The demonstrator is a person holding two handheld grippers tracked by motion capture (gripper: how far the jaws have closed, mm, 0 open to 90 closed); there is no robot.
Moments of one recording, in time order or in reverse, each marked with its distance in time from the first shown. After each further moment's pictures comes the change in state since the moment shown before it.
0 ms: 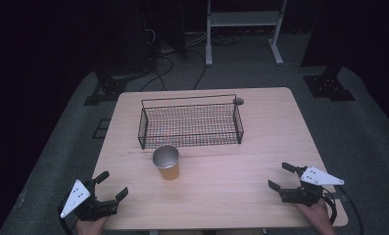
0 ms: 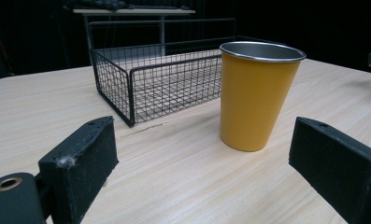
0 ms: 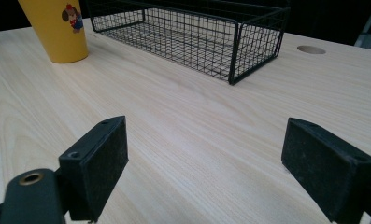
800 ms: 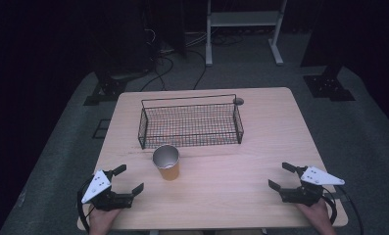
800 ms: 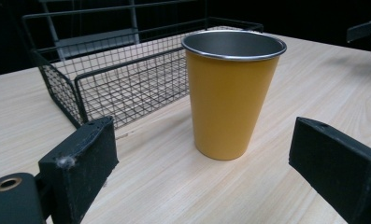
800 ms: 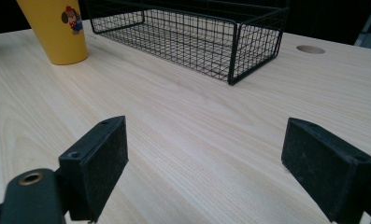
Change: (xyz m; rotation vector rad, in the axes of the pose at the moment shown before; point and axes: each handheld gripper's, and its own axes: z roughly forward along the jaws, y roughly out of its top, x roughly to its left) left arm -0.013 0.015 0.042 0.090 -0.108 0.068; right arm 0.000 0.000 0.000 -0.001 -0.002 0.007
